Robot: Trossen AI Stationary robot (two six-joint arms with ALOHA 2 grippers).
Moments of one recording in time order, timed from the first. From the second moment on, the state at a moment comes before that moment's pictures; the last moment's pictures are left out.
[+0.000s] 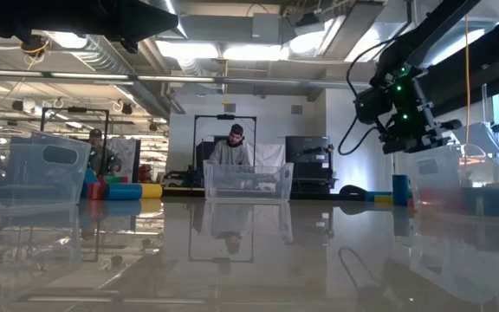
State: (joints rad) left arm 0.01 0.78 0.39 0.45 -0.19 0.17; right arm -0.90 1.60 1.03 -1.16 0.27 0.32
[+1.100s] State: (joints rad) left arm 0.01 0.78 0.39 0.43 -0.19 0.18; right arm -0.90 1.71 0.99 -1.07 0.33 0.21
